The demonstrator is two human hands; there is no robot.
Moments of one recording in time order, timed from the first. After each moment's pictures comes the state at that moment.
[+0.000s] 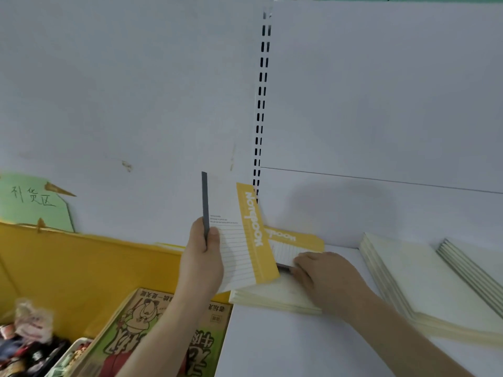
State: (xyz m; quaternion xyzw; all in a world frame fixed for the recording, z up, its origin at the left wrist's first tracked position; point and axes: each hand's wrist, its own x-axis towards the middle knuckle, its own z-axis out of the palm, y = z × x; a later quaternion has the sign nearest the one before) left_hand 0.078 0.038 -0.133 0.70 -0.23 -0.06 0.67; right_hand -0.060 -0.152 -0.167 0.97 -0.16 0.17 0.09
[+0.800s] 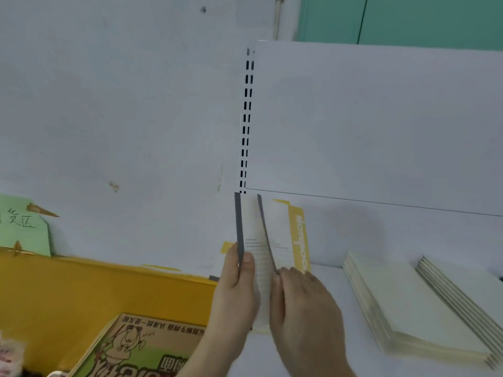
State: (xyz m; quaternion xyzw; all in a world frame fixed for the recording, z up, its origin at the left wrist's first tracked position) left_hand 0.019 0.004 -0.130 0.61 -0.28 -0.17 0.73; right_hand -0.065 -0.066 -0.148 0.80 -0.23 0.55 0.09
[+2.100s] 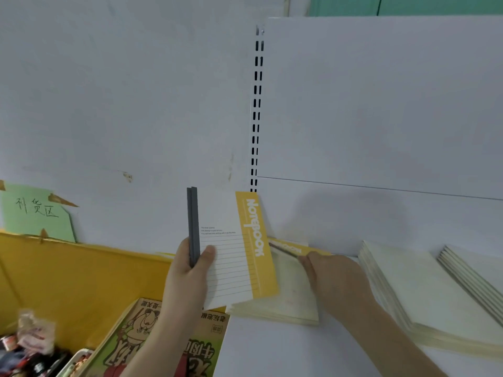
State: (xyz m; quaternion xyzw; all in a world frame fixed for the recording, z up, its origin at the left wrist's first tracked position) left_hand 0.078 0.051 -0.142 0.63 -0.20 -0.11 0.74; right_hand -0.061 -0.153 -0.153 0.92 -0.27 0.25 0.11
